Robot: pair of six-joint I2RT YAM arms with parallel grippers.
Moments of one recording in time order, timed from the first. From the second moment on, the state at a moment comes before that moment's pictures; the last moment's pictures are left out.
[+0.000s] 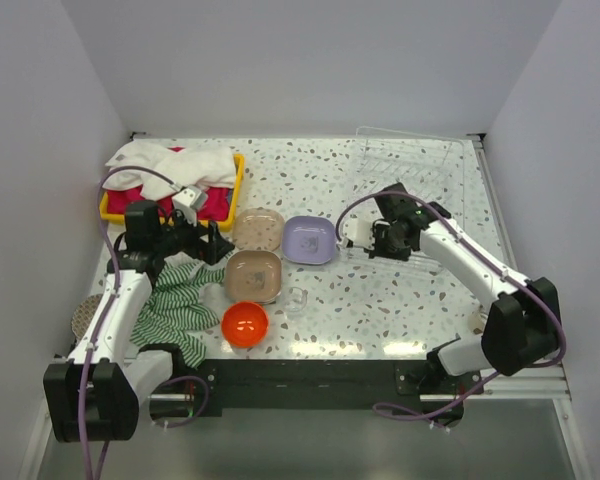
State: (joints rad) left arm 0.04 1.03 0.70 -0.28 0.71 0.14; right arm 0.44 1.42 1.10 -0.89 0.00 -0.99
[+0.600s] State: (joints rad) left arm -0.10 1.11 0.74 -0.38 0.72 0.25; right arm 0.39 1.45 1.08 -0.89 0.06 -1.24
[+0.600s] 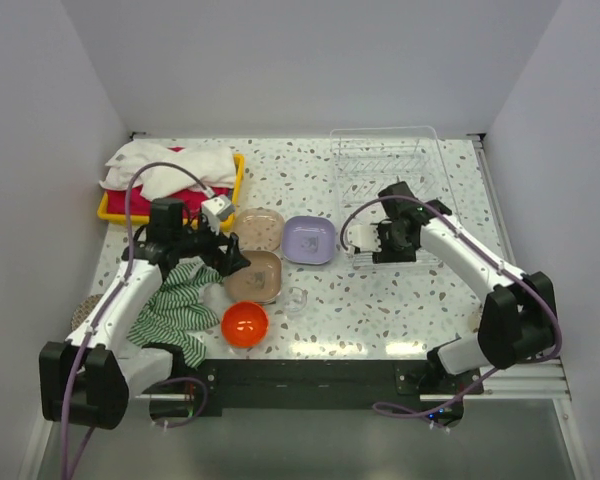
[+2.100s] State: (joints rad) left arm -1.05 1.54 1.03 -0.73 0.20 0.60; right arm 0.05 0.85 1.14 -1.02 -0.18 0.07
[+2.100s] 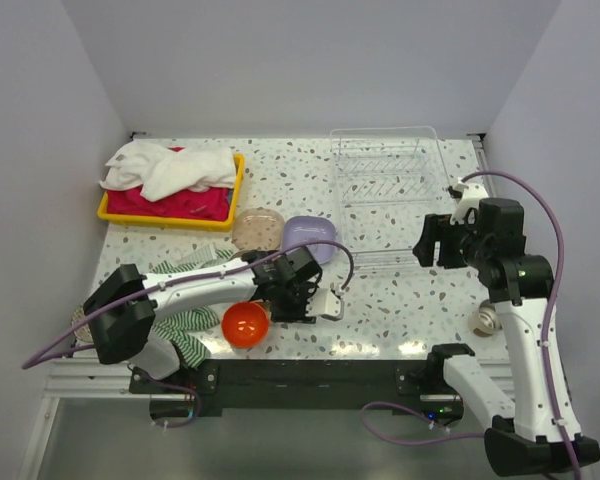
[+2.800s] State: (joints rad) left arm -1.07 1.35 1.23 -0.68 -0.39 0.80; right arm 0.04 1.21 1.27 -0.85 -0.75 0.44
